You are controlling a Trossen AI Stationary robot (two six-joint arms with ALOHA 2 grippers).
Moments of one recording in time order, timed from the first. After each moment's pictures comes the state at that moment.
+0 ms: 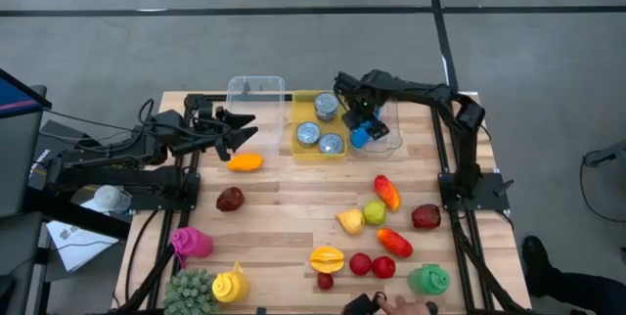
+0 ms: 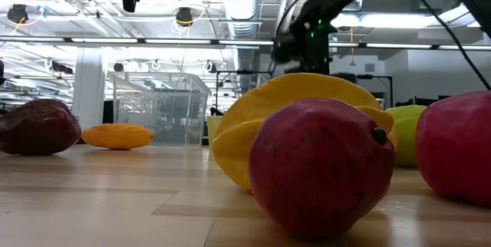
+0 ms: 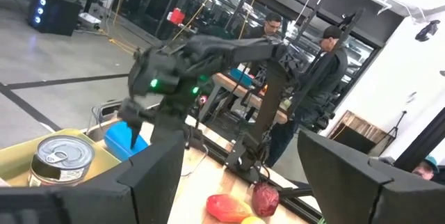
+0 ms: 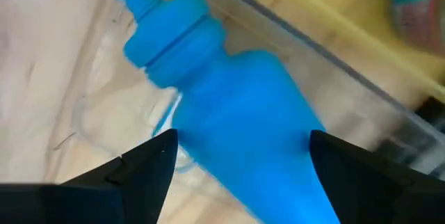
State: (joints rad) left arm 0.20 0.66 0.61 0.13 -0.13 -0.50; right arm -0.57 1.97 1.55 -1.11 0.08 -1.12
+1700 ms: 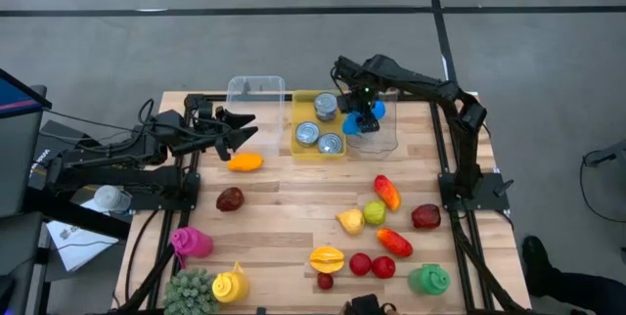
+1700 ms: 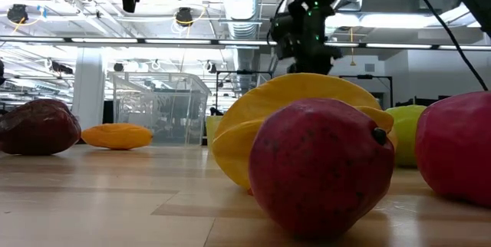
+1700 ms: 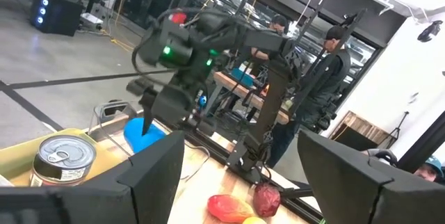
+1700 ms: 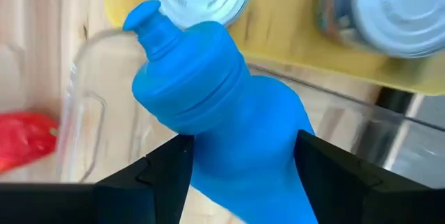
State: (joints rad) left arm 0.20 0.66 0.61 0.13 -0.13 -0.50; right arm -0.57 1.96 1.77 -1.27 -0.07 -0.78
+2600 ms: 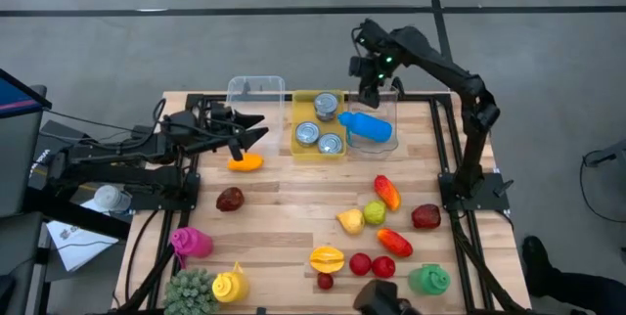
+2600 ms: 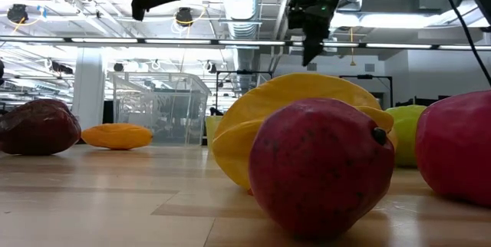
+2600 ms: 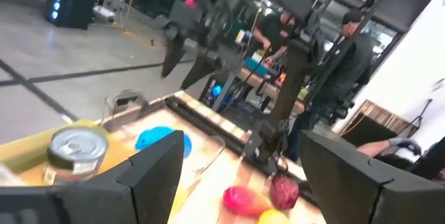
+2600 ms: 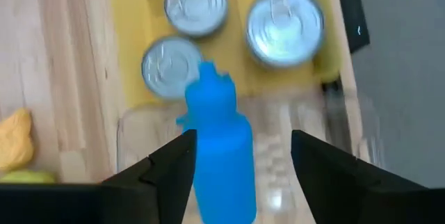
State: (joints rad) left arm 0.20 0.77 0.61 0.19 -0.15 -0.47; right arm -0.71 1.88 1.96 -1.33 -0.26 -0.50
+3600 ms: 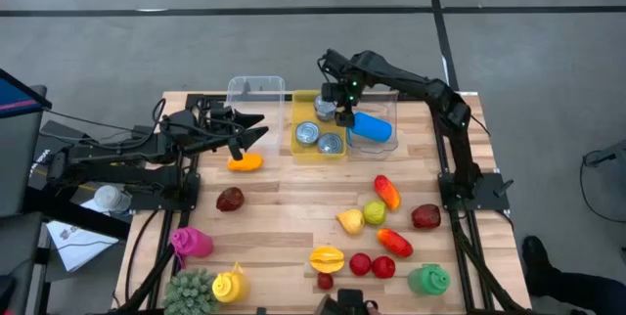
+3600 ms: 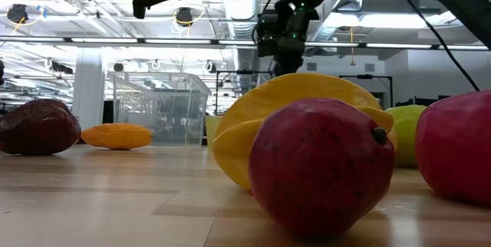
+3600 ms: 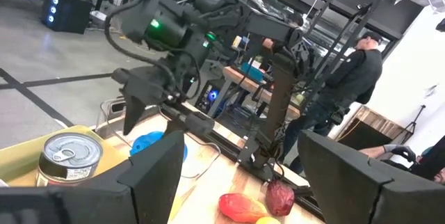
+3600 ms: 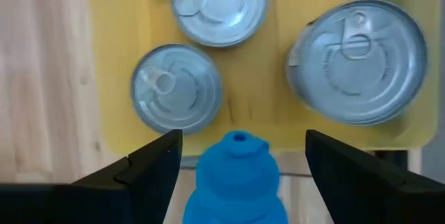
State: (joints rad) left arm 0.20 0.77 0.61 0.21 -0.15 -0.48; right arm -0.56 2.09 1.96 -1.21 -0.18 -0.49
